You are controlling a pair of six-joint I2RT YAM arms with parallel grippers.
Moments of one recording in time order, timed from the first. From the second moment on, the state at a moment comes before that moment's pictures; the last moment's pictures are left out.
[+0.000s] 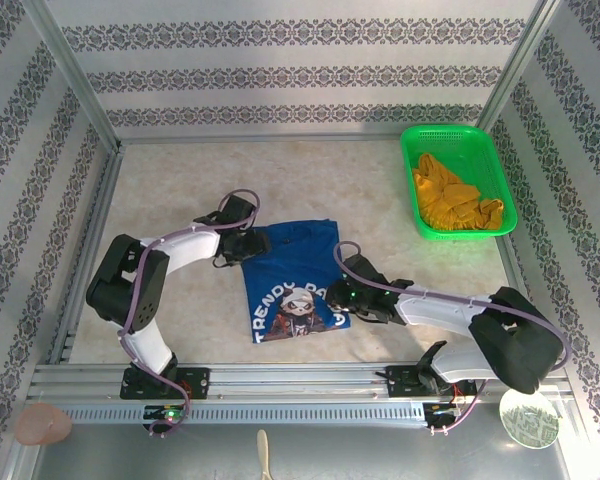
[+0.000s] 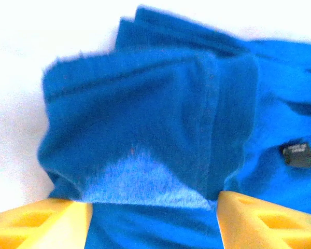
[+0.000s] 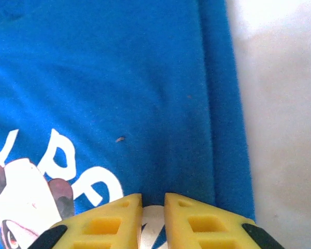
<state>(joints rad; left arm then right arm) -0.40 1.74 1.00 -0.39 0.11 -0.76 0.75 1.32 0.45 -0.09 -0.10 1.01</state>
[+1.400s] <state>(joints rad) -0.34 1.82 1.08 -0.30 0.25 -0.83 0.61 2.01 1.53 -0.73 0.15 0.26</state>
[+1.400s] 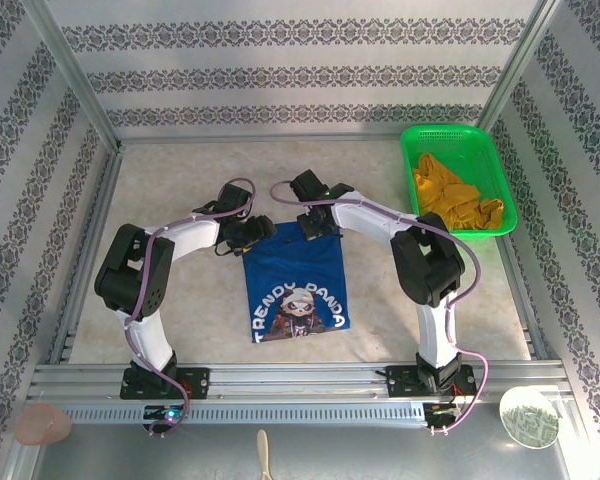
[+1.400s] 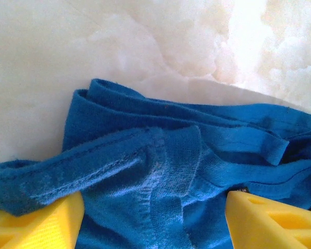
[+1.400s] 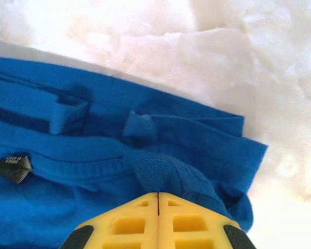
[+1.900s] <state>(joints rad) -0.34 1.84 1.09 -0.28 0.26 -0.83 0.51 2.05 1.64 -0.71 0.05 0.35</state>
